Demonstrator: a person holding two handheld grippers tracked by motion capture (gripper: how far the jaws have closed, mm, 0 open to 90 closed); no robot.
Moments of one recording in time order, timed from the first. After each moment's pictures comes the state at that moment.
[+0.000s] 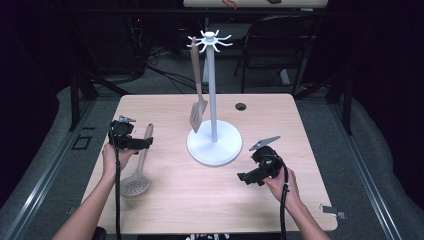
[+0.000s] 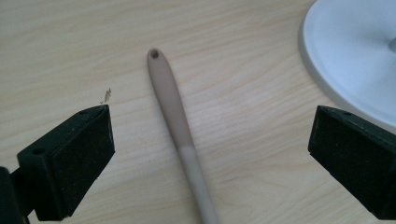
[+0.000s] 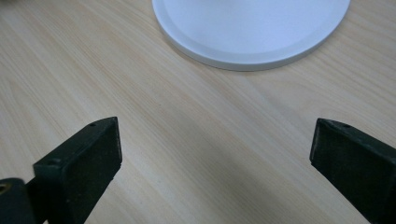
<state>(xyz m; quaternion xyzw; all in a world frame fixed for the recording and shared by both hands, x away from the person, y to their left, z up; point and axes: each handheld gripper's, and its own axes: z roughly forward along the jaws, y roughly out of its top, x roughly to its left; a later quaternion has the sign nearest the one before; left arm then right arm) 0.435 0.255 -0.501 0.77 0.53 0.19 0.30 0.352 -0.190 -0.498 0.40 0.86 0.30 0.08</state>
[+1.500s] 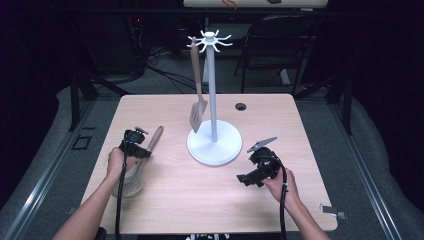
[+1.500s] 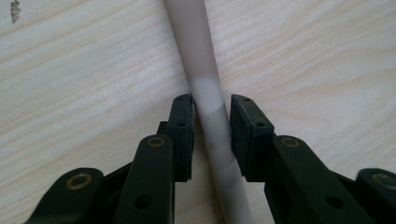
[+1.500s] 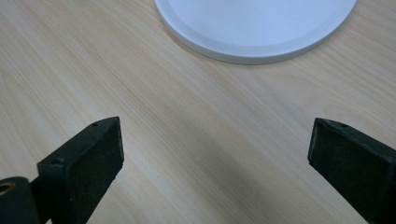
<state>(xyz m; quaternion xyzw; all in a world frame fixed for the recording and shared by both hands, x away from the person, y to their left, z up) 0.453 0.246 -0.549 0.85 0.49 0.09 0.18 0.352 -0.186 -0.502 0.39 0.87 0.29 0.08</state>
